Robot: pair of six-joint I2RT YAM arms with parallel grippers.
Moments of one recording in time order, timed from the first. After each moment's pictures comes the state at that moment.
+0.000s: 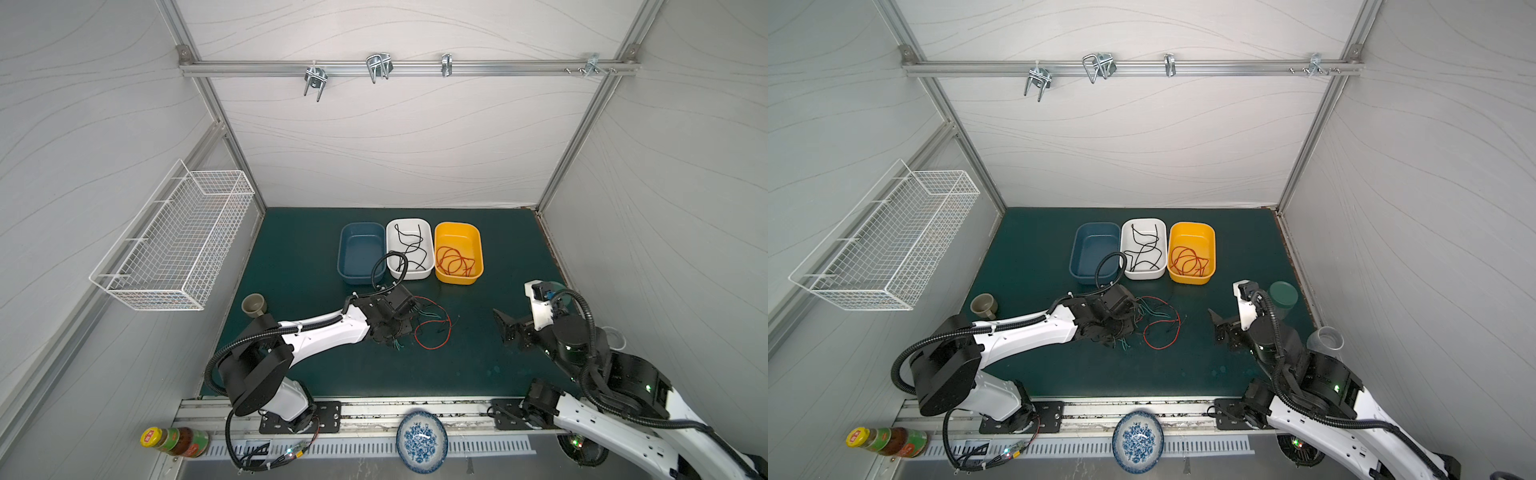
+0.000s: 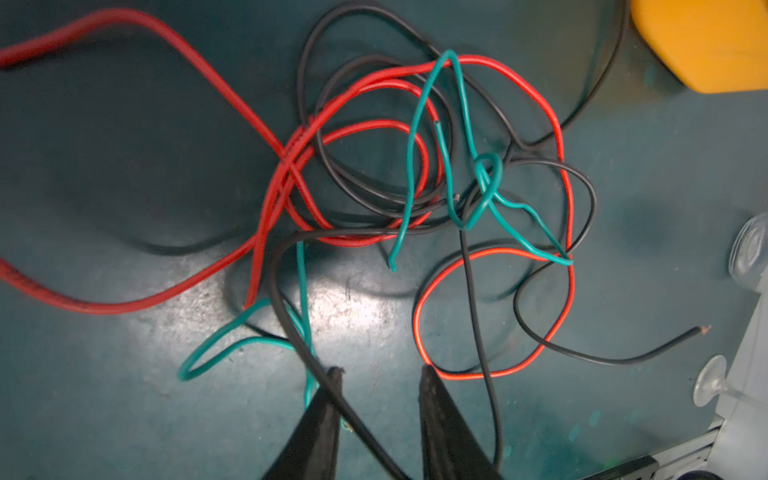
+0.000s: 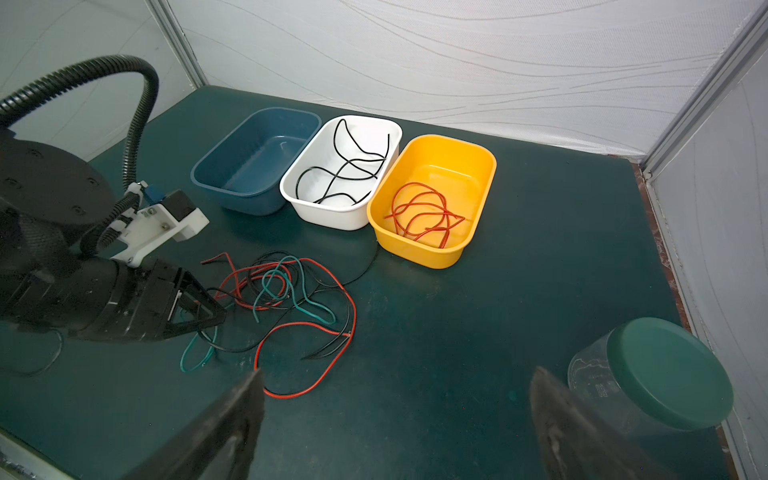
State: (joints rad) left arm -0.88 1.49 0.87 -0.51 -0.04 -1.16; right arm 0.99 0.41 0.84 -0.92 0.51 0.28
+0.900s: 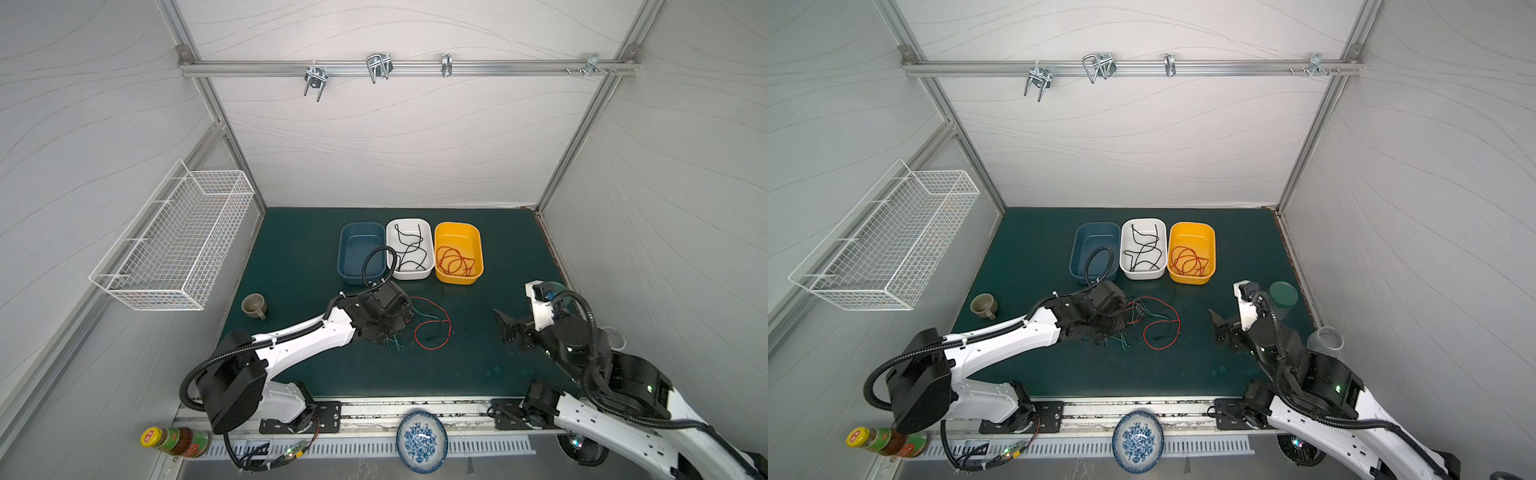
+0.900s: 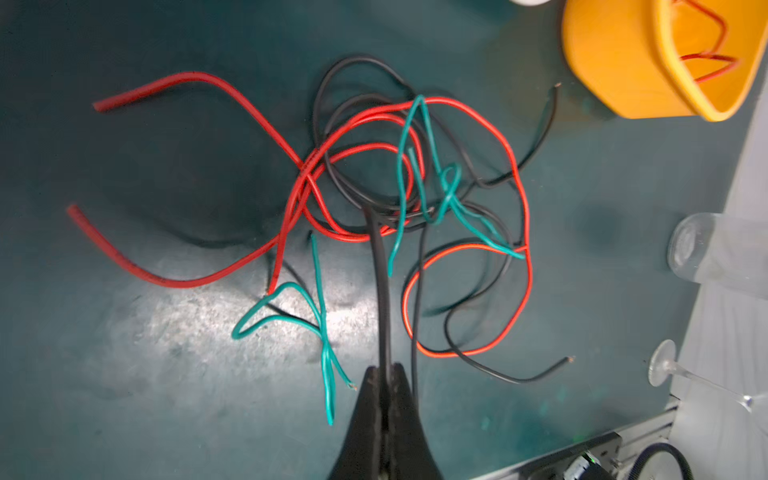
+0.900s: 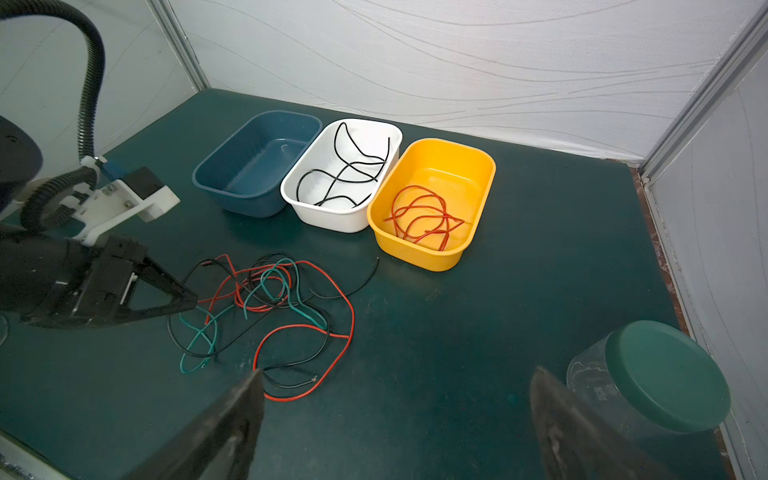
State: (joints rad) left arm -0.86 1.34 0.86 -0.58 -0.04 -1.12; right arm 1.01 0.41 0.84 -0.92 0.53 0.28
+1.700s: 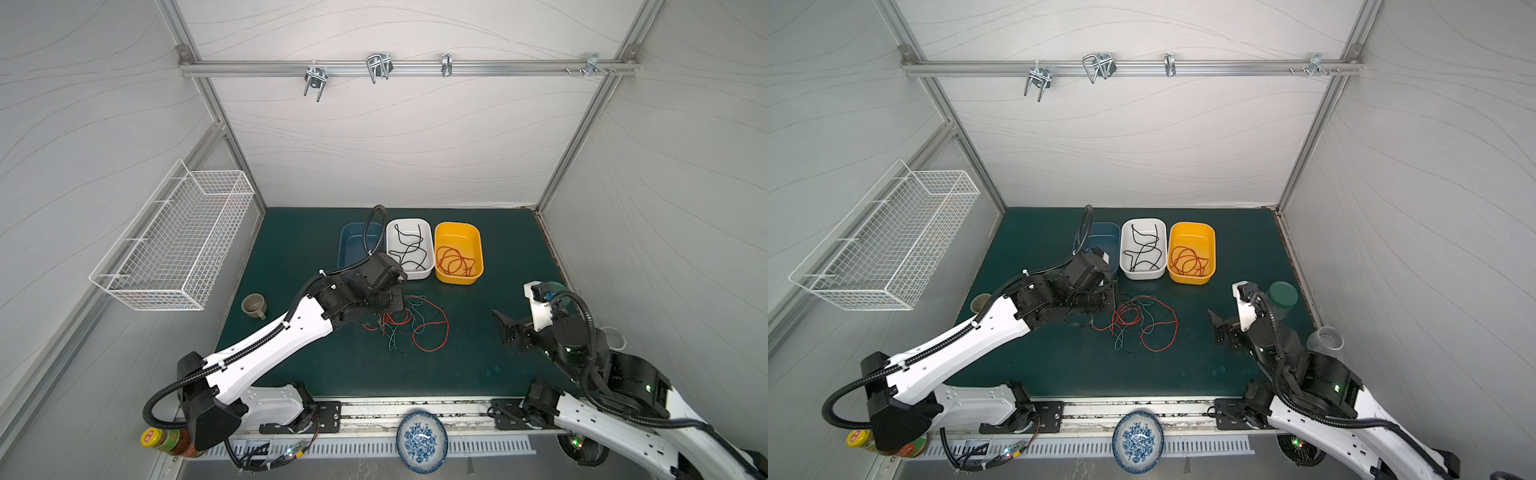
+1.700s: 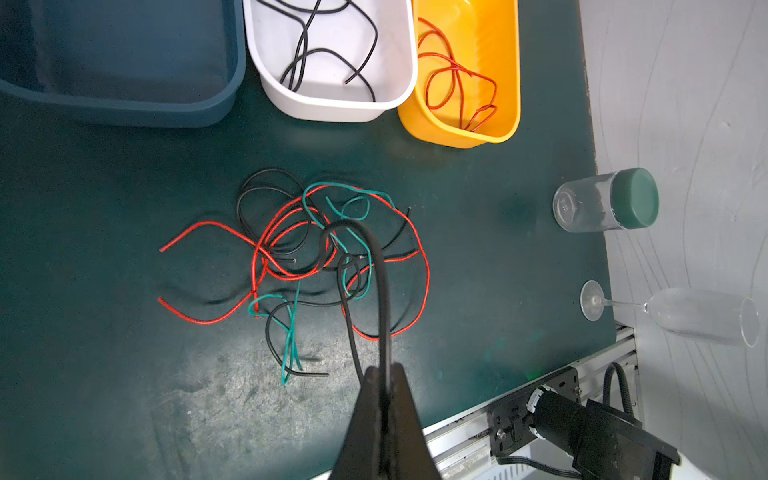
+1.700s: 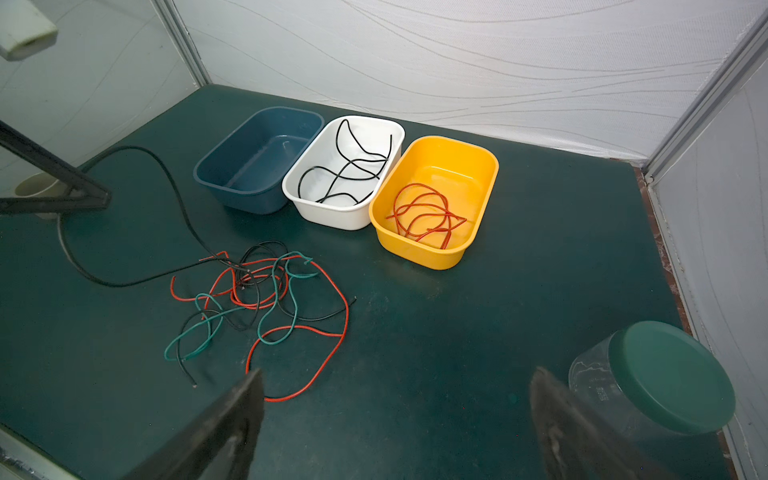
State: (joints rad) left arm -0.86 1.24 1.23 -0.88 -0.10 -0.84; right arm 1.01 0.41 0.83 -0.92 0.53 0.28
